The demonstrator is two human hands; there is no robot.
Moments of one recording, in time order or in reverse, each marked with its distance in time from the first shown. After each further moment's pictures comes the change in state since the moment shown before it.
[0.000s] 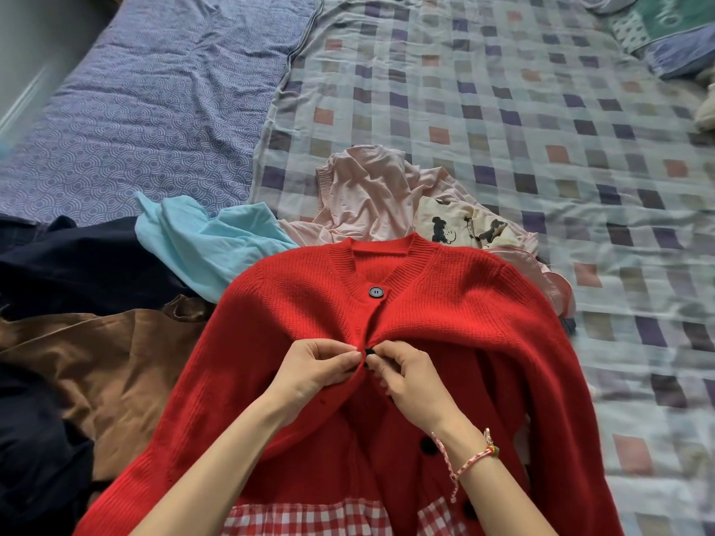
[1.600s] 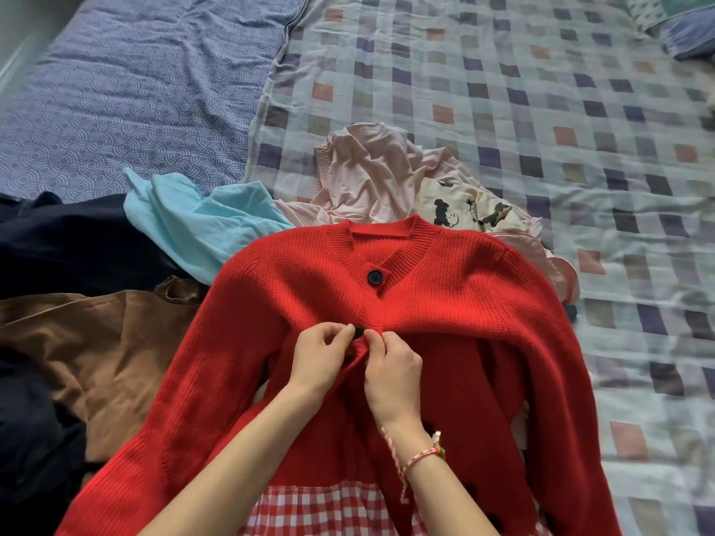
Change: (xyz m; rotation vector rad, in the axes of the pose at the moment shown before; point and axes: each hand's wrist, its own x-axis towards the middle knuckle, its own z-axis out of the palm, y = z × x) left_hand 0.017 -0.020 0.018 0.261 0.298 0.137; right_hand 0.001 0.010 0.042 -0.190 0.493 0.134
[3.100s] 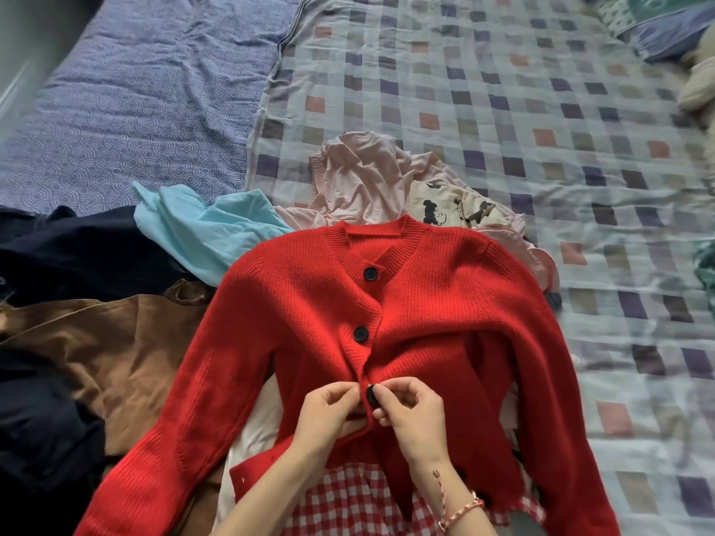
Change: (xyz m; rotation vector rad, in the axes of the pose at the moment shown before) left_hand -0.077 -0.025 -0.003 -0.328 -0.194 -0.352; right_hand -0.057 0.021 -0.036 0.484 -0.127 0.389
